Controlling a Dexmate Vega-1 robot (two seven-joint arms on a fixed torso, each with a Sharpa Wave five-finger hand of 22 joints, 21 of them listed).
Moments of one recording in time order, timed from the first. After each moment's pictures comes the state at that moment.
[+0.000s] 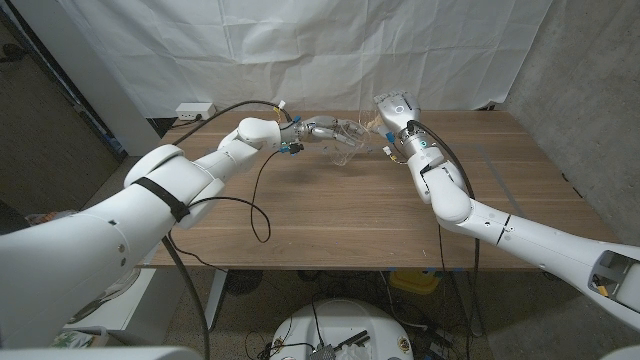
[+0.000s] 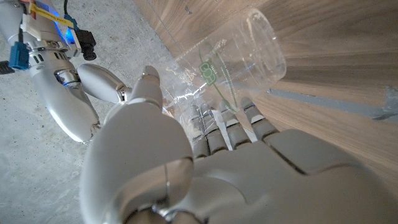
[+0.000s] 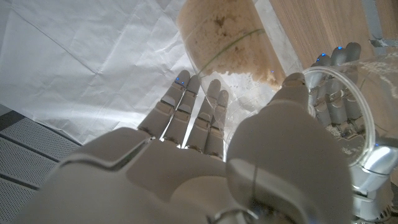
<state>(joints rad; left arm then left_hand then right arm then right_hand) 0.09 0.19 0.72 -0.38 -0.24 -0.61 -0.80 0.98 0.10 0.18 -0.16 0.19 0.32 -0.03 0.49 0.28 0.32 -0.11 0.30 0.36 0.26 -0.04 0.26 0.23 0.11 0.08 0.34 0.21 -0.54 -0.78 -1.02 -1.82 -1.26 -0.72 -0.12 0.97 0.10 -0.18 -0.08 0.41 0.50 -0.03 0.55 0.21 0.57 -0.10 0.47 0.31 0.55 -0.05 0.27 0.42 0.52 -0.05 0.27 0.19</state>
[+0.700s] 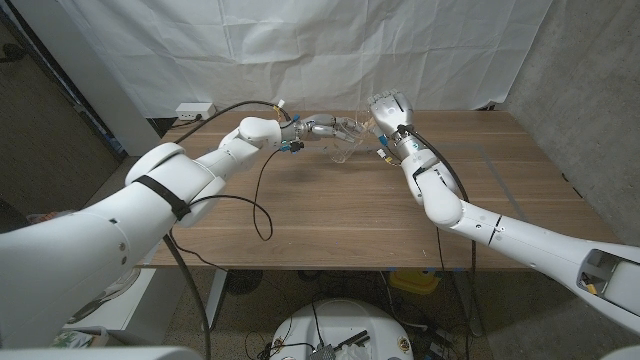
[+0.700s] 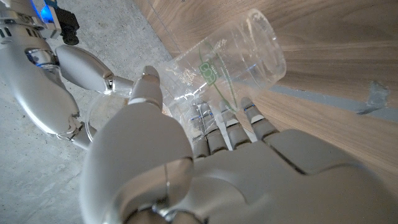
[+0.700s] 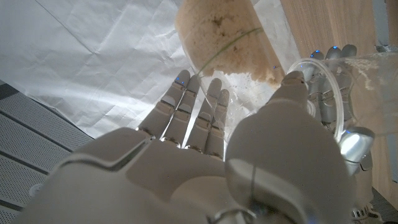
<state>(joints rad) 0.08 0.18 0.73 -0.37 -0.24 -0.55 -0.75 0.98 0.10 0.18 -0.16 0.18 0.31 -0.03 0.49 0.28 0.32 -0.11 0.30 0.36 0.26 -0.04 0.26 0.23 0.11 0.08 0.34 0.21 -0.52 -0.74 -1.05 -1.76 -1.39 -0.72 -0.10 0.99 0.11 -0.18 -0.09 0.41 0.51 -0.04 0.54 0.21 0.59 -0.12 0.47 0.31 0.57 -0.05 0.27 0.43 0.52 -0.05 0.27 0.19</state>
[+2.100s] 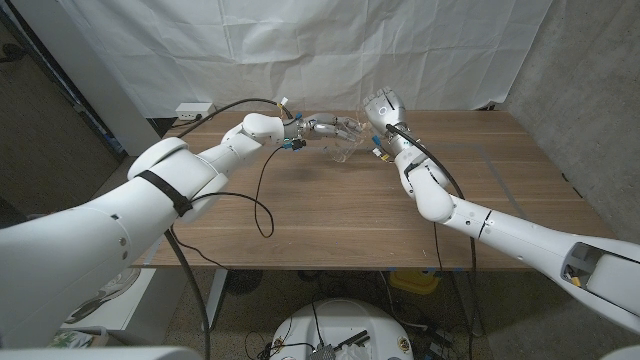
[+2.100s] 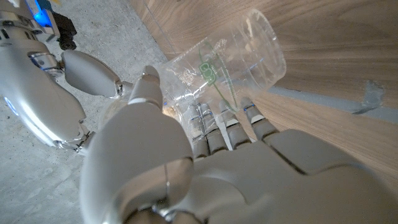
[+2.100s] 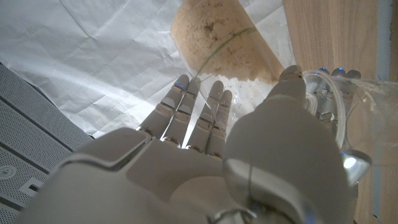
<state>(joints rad) 0.05 0.17 0.77 -0.36 -0.24 -0.51 -0.74 0.98 0.10 0.18 -0.16 0.19 0.32 -0.03 0.50 0.28 0.33 -0.12 0.30 0.36 0.26 -0.04 0.26 0.23 0.11 0.08 0.34 0.21 -0.49 -0.69 -1.04 -1.68 -1.57 -0.69 0.02 1.03 0.10 -0.19 -0.10 0.42 0.52 -0.07 0.54 0.21 0.58 -0.16 0.44 0.32 0.54 -0.05 0.25 0.44 0.47 -0.05 0.24 0.19</state>
